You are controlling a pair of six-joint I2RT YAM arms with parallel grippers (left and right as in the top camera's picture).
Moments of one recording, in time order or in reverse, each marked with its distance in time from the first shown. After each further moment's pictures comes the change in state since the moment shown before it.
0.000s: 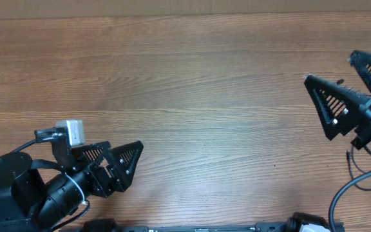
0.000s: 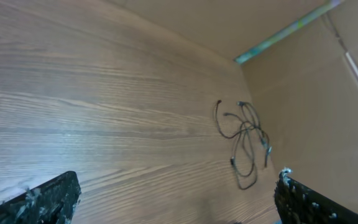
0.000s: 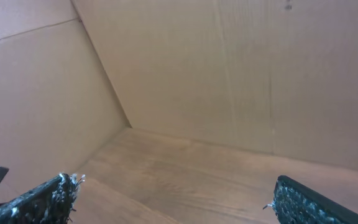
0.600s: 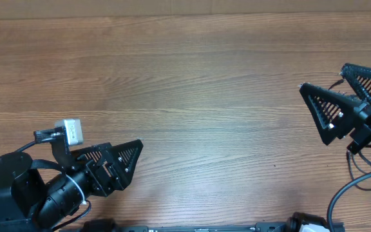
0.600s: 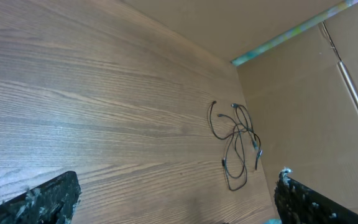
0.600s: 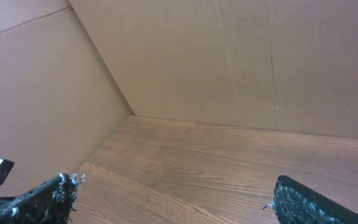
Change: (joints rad) left arm 0.000 0.000 0.000 -0.004 0.006 -0.053; right arm 0.000 0.001 0.000 -0.095 0.000 0.000
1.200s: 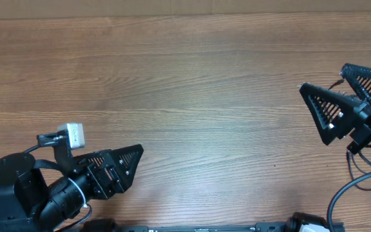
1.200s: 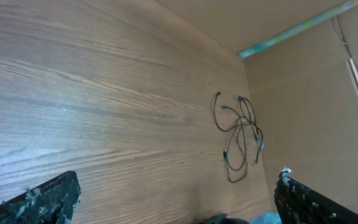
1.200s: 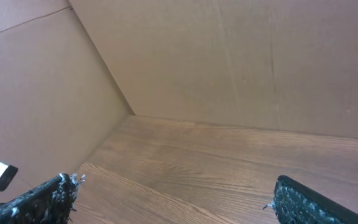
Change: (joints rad) left arm 0.000 0.000 0.000 -0.064 -0.020 -0.001; right arm 0.000 0.000 0.000 -0.001 0.000 0.000
